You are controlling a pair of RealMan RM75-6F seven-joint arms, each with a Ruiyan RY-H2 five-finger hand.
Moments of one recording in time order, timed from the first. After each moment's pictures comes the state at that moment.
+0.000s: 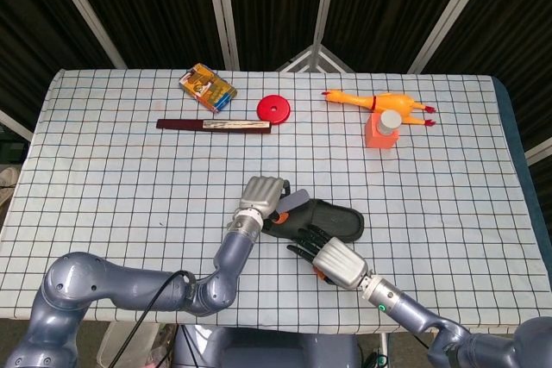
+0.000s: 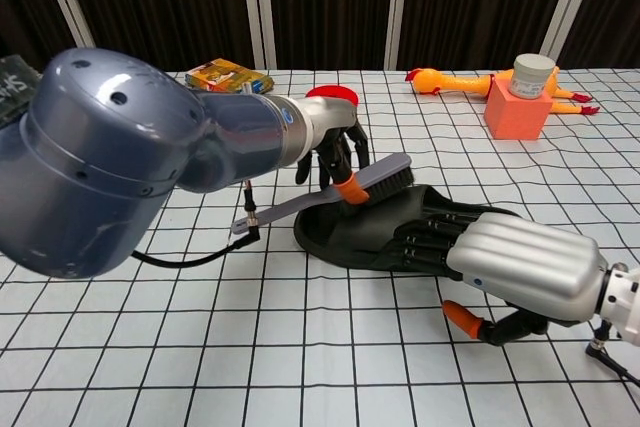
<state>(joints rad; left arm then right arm) -1.31 -1.85 -0.37 -1.43 0.16 1.04 0.74 0.58 -1.63 -0.11 -1.22 -1.84 1.13 -0.01</state>
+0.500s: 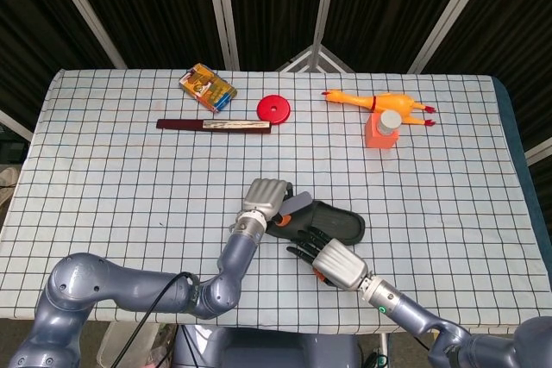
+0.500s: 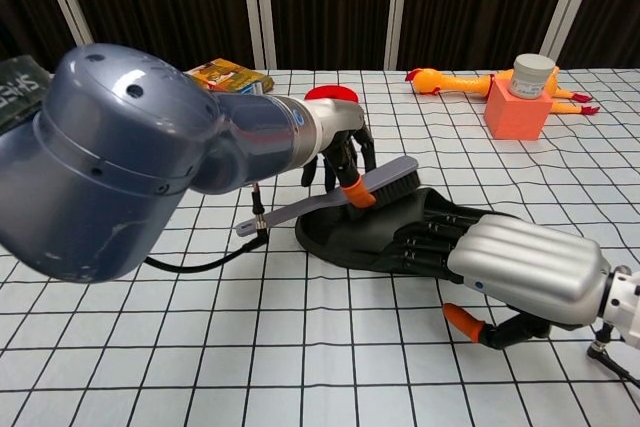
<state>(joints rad) -1.32 -1.86 -0.38 -1.43 0.13 1.07 0.81 0.59 -1.62 -0.12 -1.24 -1.83 1.14 -0.02</state>
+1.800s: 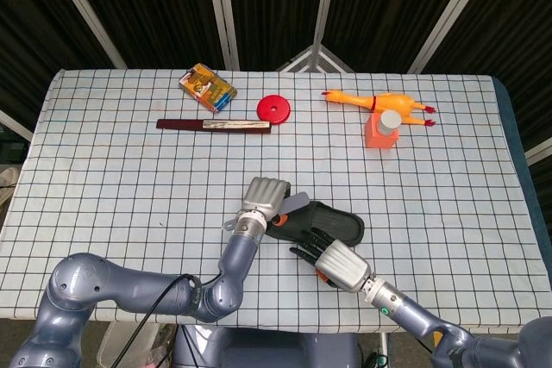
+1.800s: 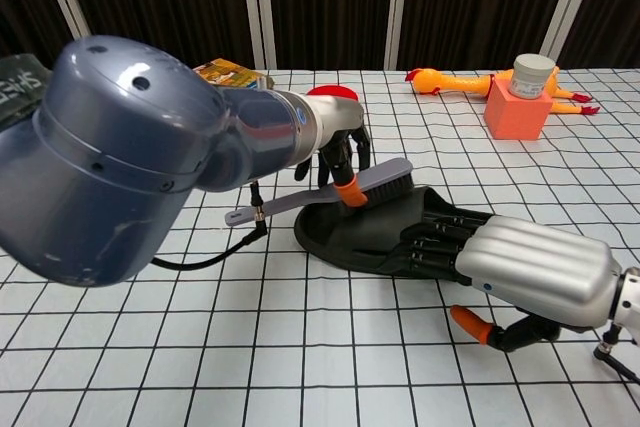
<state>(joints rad) -1.32 -1.86 -0.40 -1.45 0.11 1.12 0.93 0.58 -1.60 -0.14 -1.27 -1.80 1.14 -0.05</state>
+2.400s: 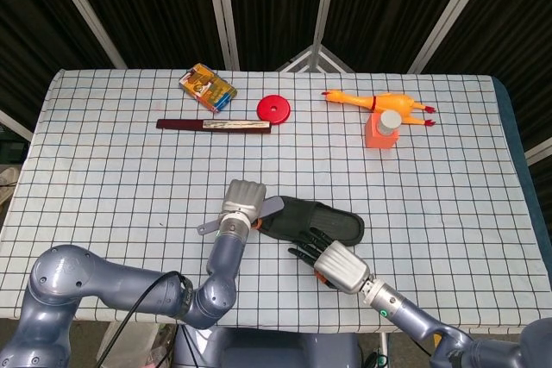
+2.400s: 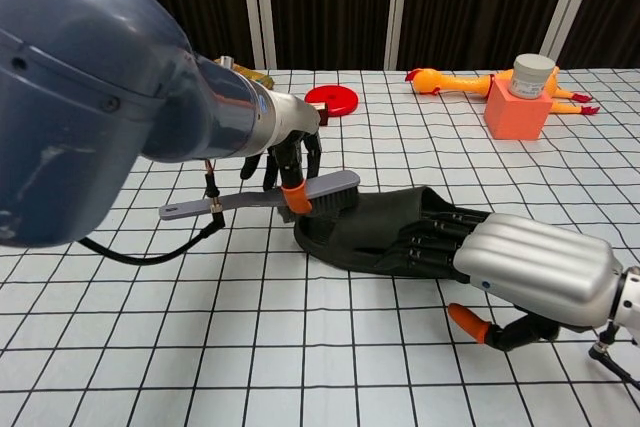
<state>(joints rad) -1.33 -1.76 -0.42 -1.60 -0.09 1.24 1.12 0.57 -1.59 -0.13 -1.30 -1.80 1.16 -0.08</state>
